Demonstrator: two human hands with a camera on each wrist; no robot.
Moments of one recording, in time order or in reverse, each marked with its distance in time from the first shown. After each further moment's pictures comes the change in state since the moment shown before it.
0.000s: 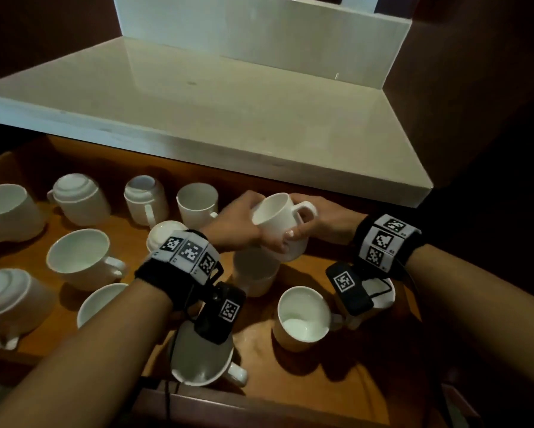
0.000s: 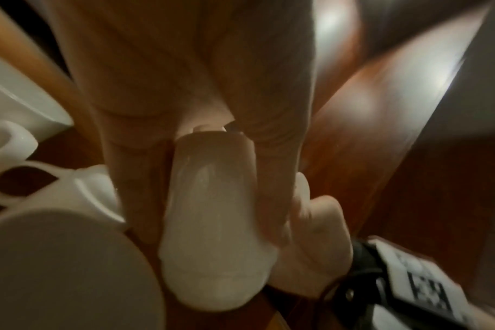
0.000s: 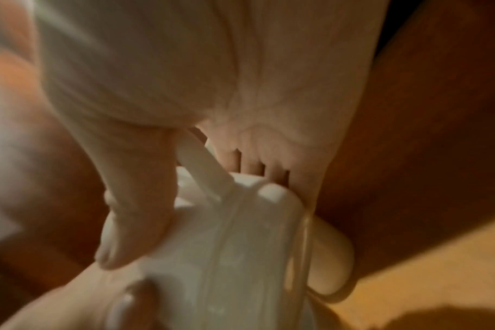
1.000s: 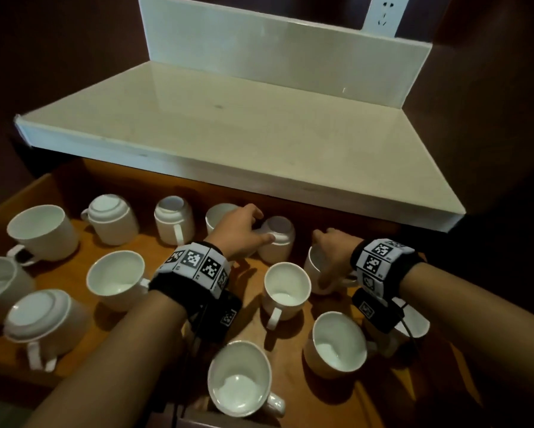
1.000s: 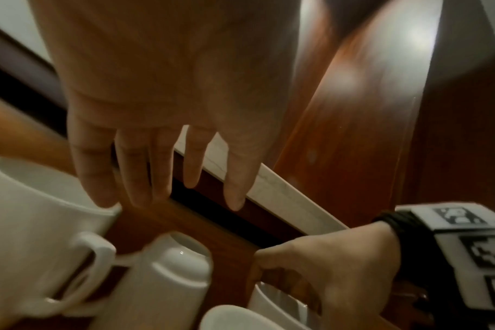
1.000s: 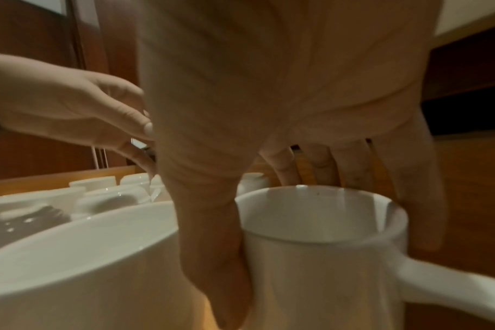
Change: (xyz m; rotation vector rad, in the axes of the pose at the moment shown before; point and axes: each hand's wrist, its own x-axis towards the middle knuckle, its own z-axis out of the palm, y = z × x) left_hand 0.012 -0.024 -0.046 0.274 0.115 -0.047; right_hand 0.042 0.006 0.021 -1.064 -0.018 0.398
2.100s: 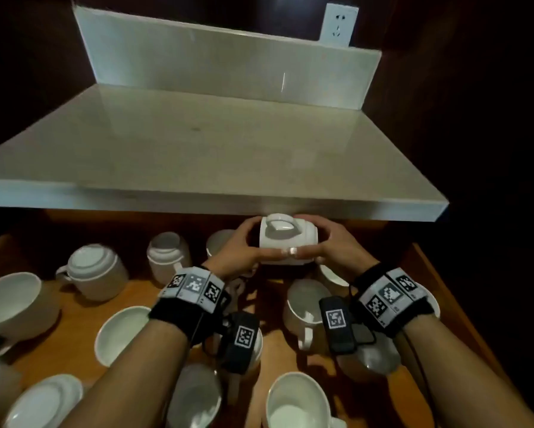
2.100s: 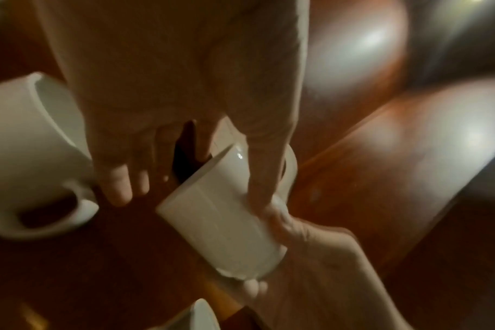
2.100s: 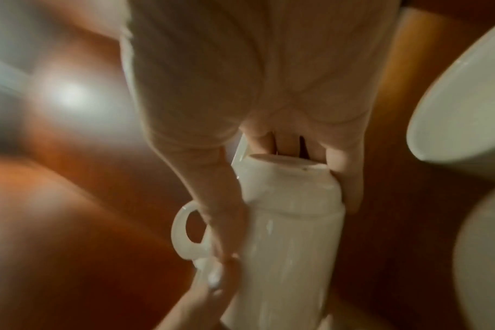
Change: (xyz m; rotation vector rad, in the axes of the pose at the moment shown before) left_hand 0.021 -0.031 -0.026 -0.739 -0.300 -0.031; right_hand -0.017 -0.057 -0.015 1.537 0.464 0.005
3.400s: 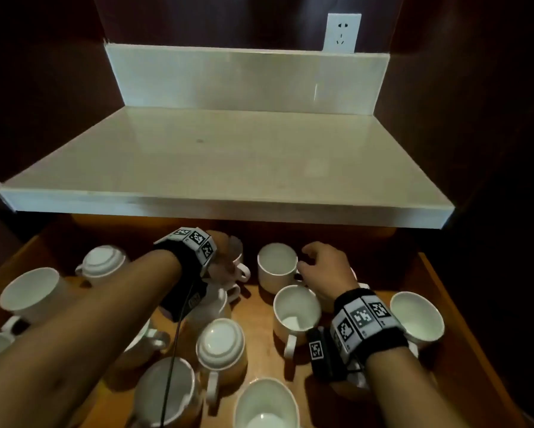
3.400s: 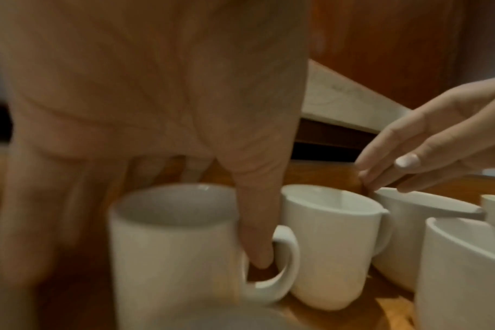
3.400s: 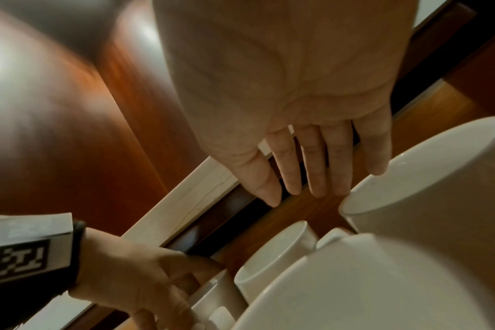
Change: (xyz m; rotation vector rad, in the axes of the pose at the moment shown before) left_hand 0.032 0.019 -0.015 1.376 -0.051 -0.389; right_hand -0.001 0.040 -0.013 -0.677 0.139 -0.032
